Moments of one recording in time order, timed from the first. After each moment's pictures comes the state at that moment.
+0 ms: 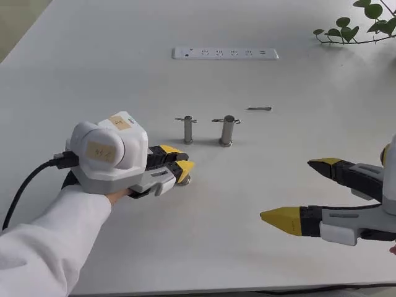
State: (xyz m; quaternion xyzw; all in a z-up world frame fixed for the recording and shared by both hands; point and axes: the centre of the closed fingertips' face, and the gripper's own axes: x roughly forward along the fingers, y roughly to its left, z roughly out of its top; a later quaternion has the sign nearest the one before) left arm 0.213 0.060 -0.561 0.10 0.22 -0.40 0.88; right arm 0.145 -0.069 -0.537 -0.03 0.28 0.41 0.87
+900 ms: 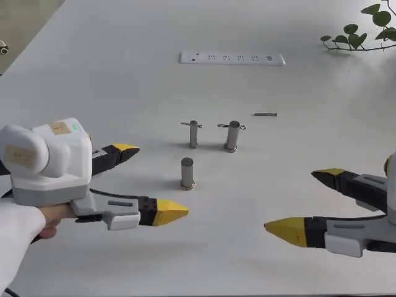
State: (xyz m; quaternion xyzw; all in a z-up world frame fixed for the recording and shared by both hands) left arm 0.170 0.102 -0.545 0.02 0.24 -0.44 0.86; right arm 0.142 -0.072 -0.542 -0.03 0.29 0.41 0.86
